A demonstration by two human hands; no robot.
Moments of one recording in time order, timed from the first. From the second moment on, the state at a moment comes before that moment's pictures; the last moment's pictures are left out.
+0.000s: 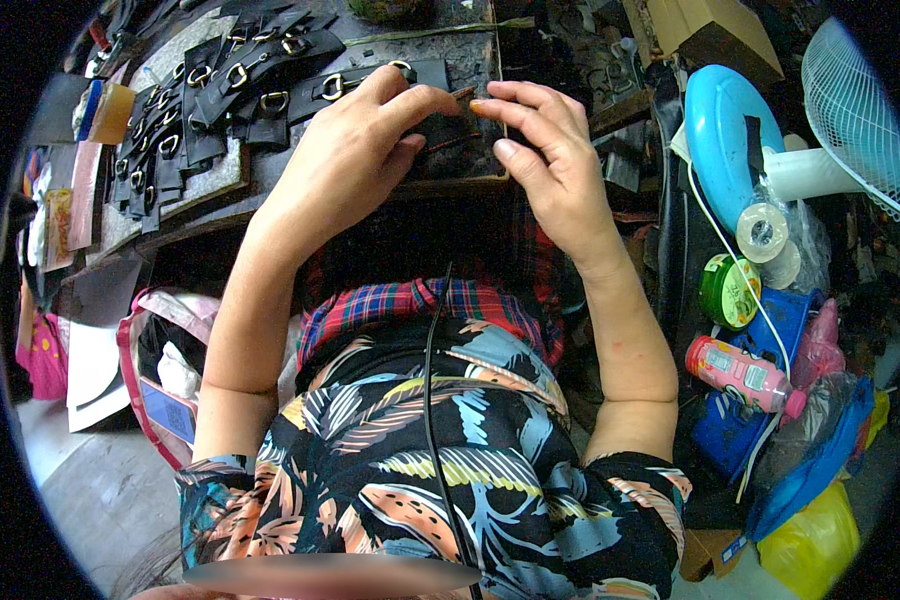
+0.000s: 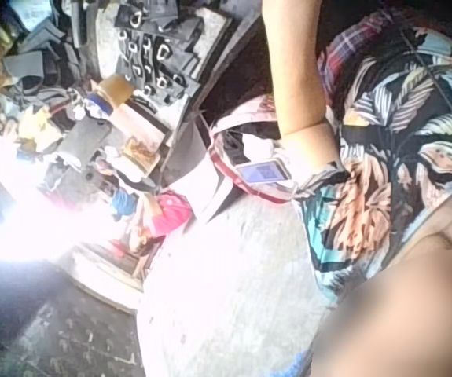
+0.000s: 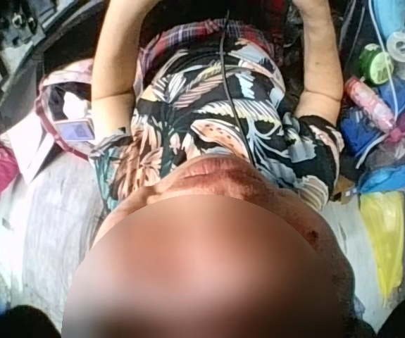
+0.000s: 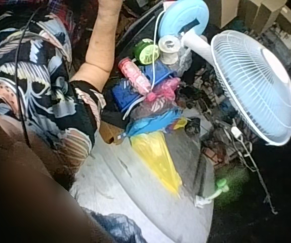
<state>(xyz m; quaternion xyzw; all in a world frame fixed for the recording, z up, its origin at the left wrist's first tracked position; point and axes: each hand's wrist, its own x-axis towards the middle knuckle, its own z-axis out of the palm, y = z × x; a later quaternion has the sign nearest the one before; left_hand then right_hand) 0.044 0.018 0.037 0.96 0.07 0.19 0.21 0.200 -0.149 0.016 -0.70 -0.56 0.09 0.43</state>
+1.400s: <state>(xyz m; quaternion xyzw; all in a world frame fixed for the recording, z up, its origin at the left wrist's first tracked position) 0.103 0.140 0.075 0.84 0.18 0.44 0.26 0.260 0.015 0.116 -0.71 -0.68 -0.13 0.10</state>
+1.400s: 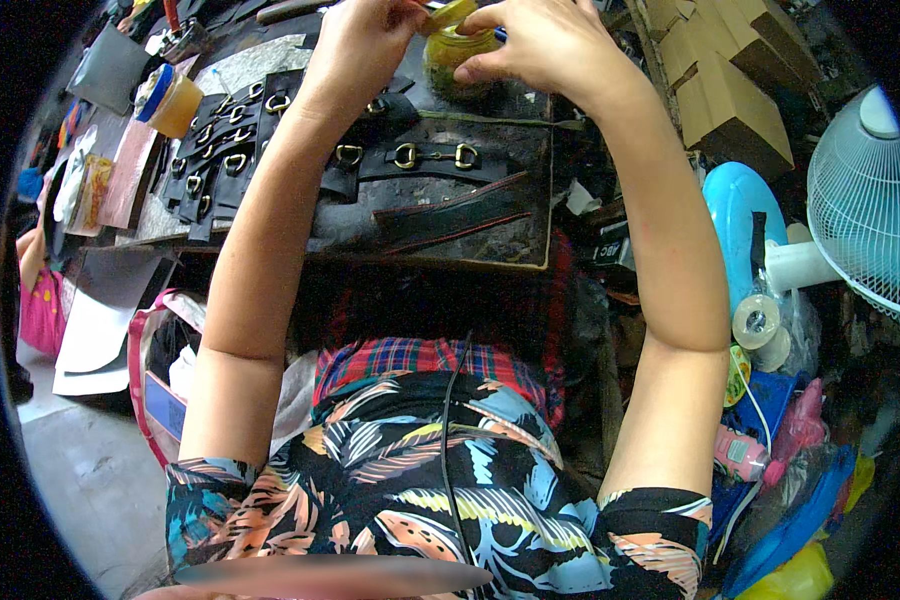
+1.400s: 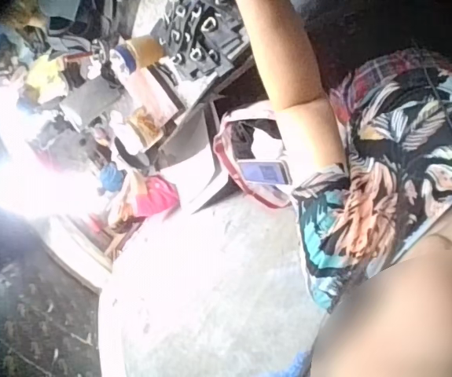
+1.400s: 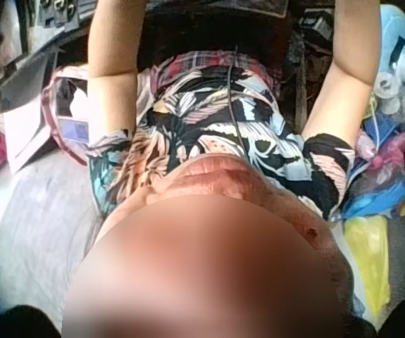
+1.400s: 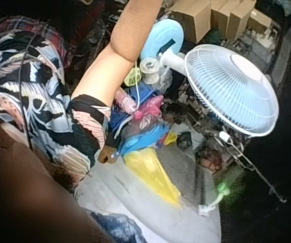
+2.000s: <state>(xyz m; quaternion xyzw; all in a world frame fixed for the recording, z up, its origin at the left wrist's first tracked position) -0.038 0.034 0.056 0.95 0.18 0.20 0.17 0.214 -0.045 0.141 -0.67 -0.69 -0.09 0.24</state>
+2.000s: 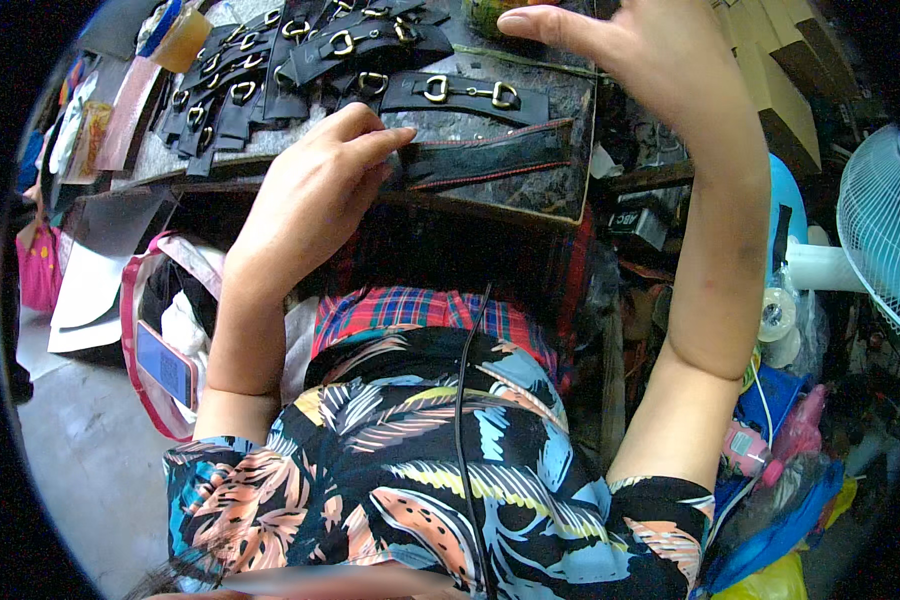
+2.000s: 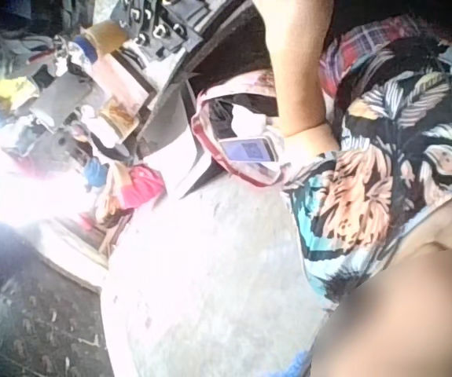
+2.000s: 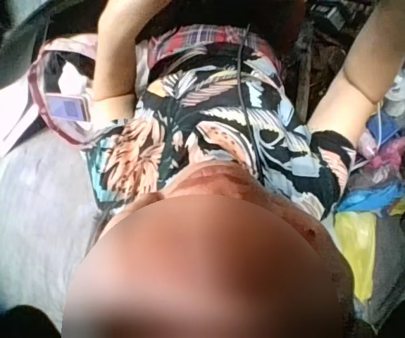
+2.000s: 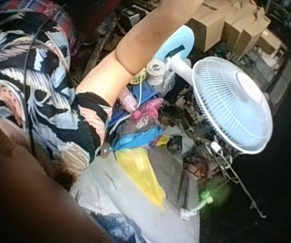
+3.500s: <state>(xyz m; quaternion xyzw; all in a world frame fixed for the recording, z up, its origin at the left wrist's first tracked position) -0.007 0.001 0.020 0.49 0.17 0.27 0.81 0.145 -0.126 0.013 -0.61 -0.62 0.01 0.49</state>
